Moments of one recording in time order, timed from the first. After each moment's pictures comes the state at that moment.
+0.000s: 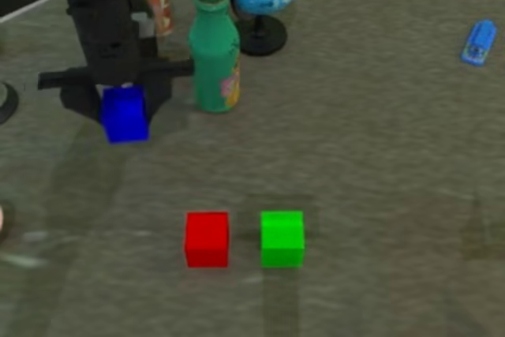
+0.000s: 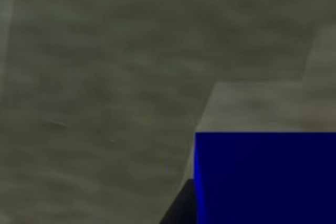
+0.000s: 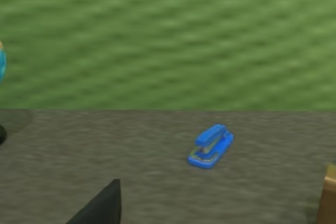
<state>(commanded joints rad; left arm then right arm) -0.30 2.21 1.82 -1.19 0.00 -0.39 0.01 0.00 0.00 0.00 0.00 0.00</state>
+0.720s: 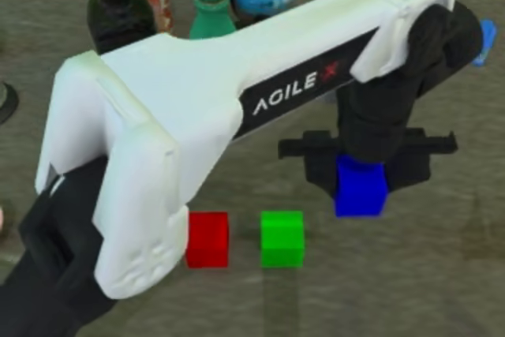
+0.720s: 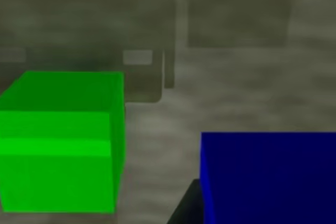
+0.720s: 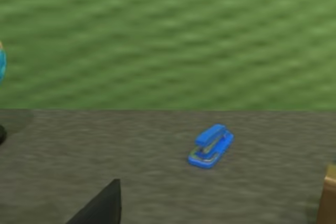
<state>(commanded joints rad) -0.93 2.46 2.33 -1.44 0.00 -0.92 0.01 0.00 0.00 0.00 0.00 0.00</state>
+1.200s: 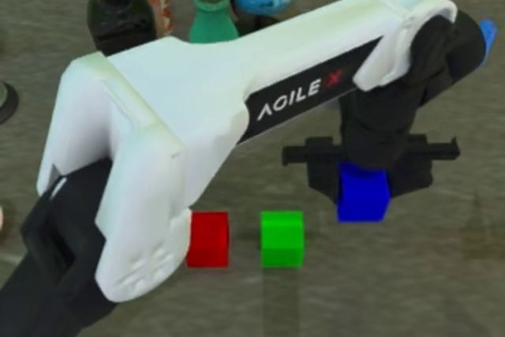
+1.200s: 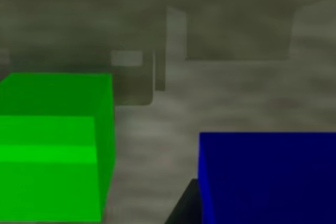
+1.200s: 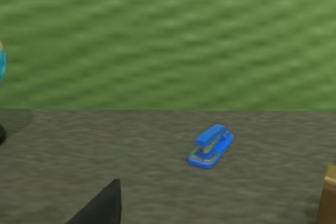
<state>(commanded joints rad) -0.94 2.46 2.29 -1.40 0.00 -0.93 0.01 0.00 0.00 0.00 0.00 0.00</state>
